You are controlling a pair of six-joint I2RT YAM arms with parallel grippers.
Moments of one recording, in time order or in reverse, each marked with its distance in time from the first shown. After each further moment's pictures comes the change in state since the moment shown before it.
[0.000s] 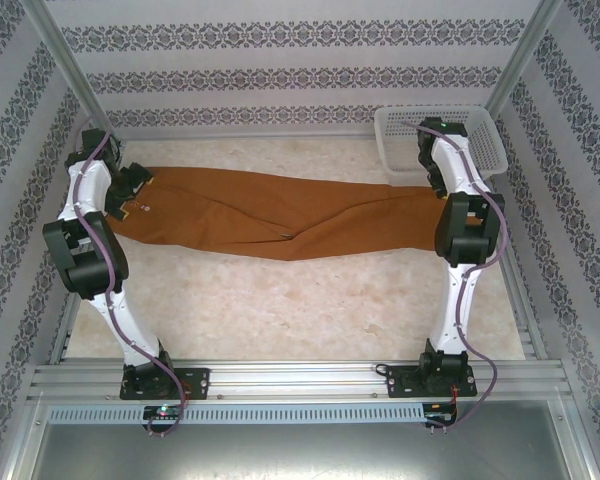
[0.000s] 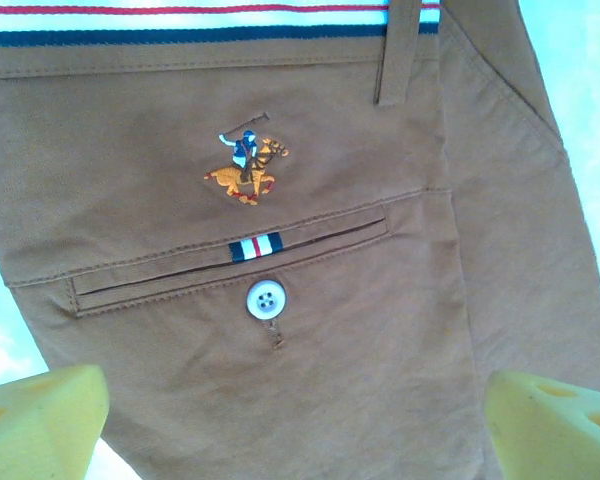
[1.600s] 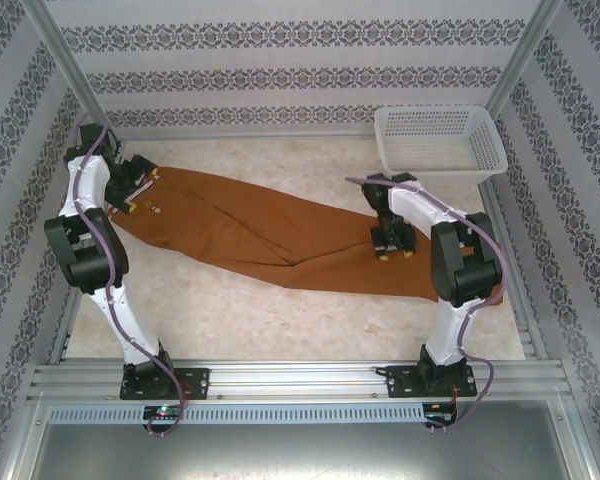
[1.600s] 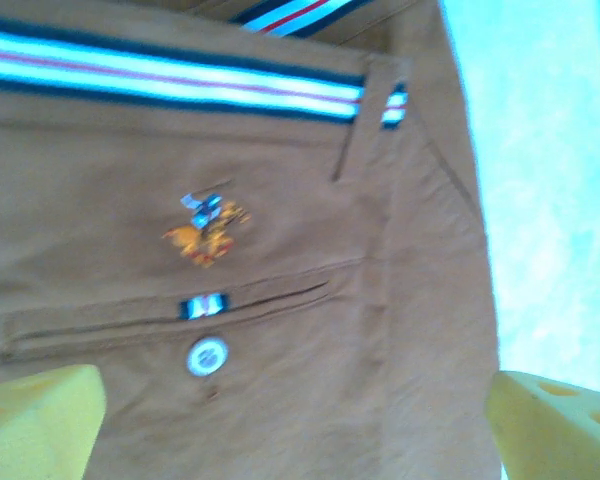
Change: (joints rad) left arm 0.005 0.080 0.121 -0.018 0.146 -0.021; right arm 0.325 -0.381 -0.681 0.143 -0.519 0.142
